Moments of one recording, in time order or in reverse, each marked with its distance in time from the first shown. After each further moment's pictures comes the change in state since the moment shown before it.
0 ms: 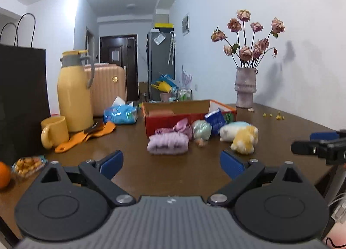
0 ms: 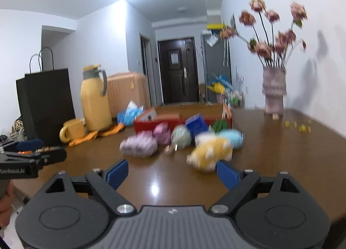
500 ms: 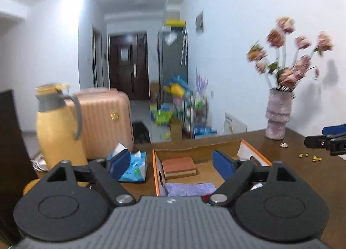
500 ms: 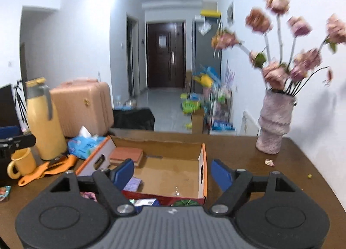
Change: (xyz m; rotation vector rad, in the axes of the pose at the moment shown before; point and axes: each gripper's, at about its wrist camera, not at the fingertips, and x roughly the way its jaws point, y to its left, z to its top) left arm 0.171 0.029 0.171 0.011 -0.012 0.068; right arm 0.179 -0.075 0.211 -0.070 0.068 -0.088
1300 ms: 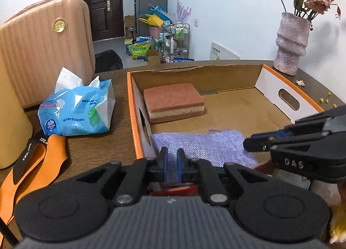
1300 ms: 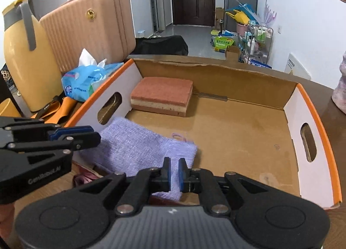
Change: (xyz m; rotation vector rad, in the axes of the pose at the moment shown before) left arm 0.242 0.017 -0.076 0.022 0.426 -0.146; right arm 0.255 0.088 -0.047 -0.032 0.404 0.141
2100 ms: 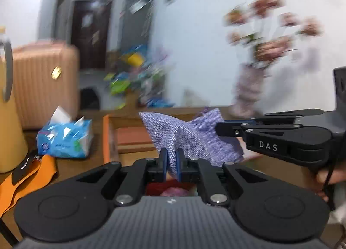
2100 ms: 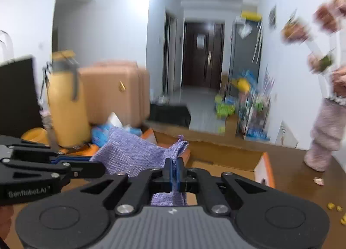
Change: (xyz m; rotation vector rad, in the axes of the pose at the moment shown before) left arm -0.092 -0.034 0.011 -0.080 -0.190 -0.105; right arm -0.121 0.001 -0.006 -0.111 -0.312 0.013
